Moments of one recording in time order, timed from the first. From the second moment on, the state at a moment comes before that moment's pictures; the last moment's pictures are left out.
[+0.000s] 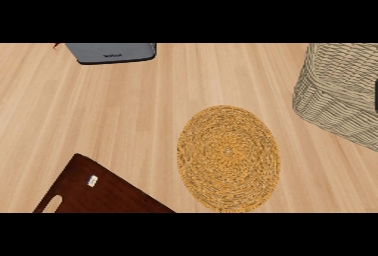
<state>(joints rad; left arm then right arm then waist) 0.71 0.43 -0.03 -1.58 0.22 0.11 0.26 -0.87 -0.40 -0.13 -1.52 0.92 -0.13 1.04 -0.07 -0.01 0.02</state>
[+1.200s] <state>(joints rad) 0.69 0.41 -0.01 -1.58 0.20 0.08 0.27 -0.68 -0.46 -0.41 -1.34 0.72 -0.25 0.80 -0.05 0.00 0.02</state>
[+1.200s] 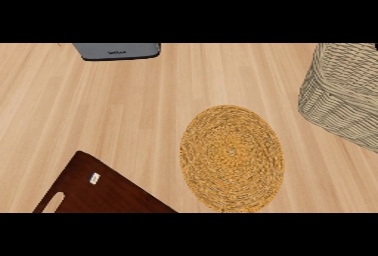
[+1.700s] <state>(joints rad) 0.69 0.39 0.01 -1.58 0.19 0.08 0.27 -0.57 -0.56 -0.42 -1.26 0.74 -0.20 0.68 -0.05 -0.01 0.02</state>
